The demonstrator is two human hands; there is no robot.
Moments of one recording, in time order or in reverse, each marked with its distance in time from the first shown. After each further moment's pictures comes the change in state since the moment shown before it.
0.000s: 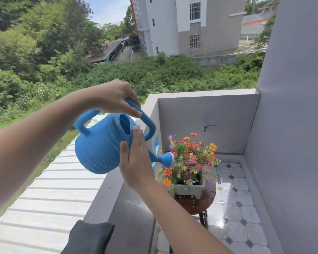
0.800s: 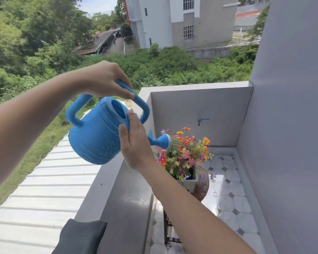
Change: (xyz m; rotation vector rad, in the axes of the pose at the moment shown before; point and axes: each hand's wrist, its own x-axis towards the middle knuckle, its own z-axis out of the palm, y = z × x) left_hand 0.020 0.004 -0.009 -0.013 0.055 -0.065; right_hand 0.031 0.015 -0.025 0.019 0.018 -0.061
